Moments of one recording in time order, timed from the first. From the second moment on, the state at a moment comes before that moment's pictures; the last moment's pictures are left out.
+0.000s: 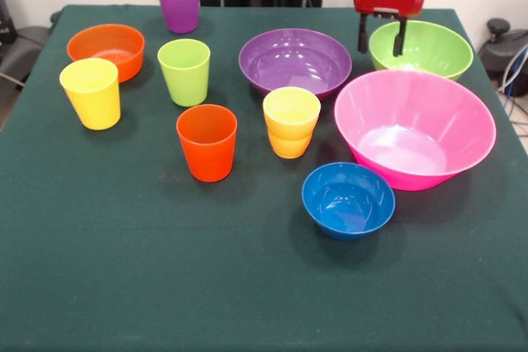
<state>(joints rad) -0.04 -0.55 0.06 2.10 -0.03 -0.12 2.11</state>
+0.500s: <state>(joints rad) -0.04 -0.55 0.06 2.10 -0.03 -0.12 2.11</state>
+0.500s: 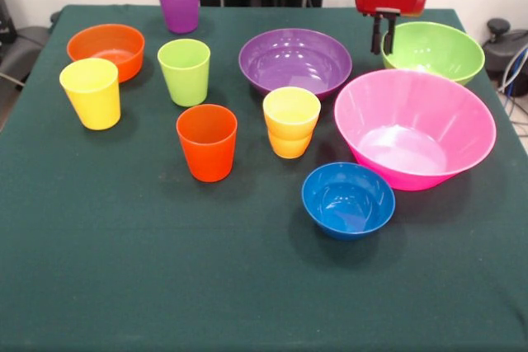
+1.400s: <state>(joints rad) -0.04 -0.58 0.06 2.10 -0.03 -0.12 2.11</state>
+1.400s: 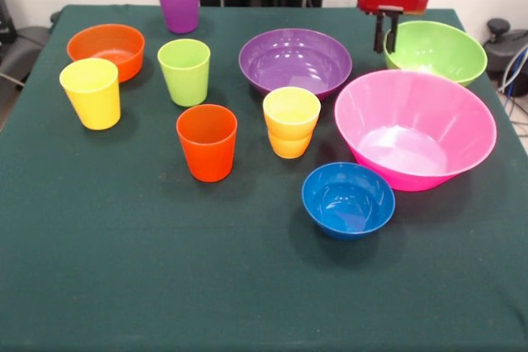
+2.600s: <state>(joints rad) 0.11 -0.65 -0.11 2.11 -0.03 -0.04 2.11</state>
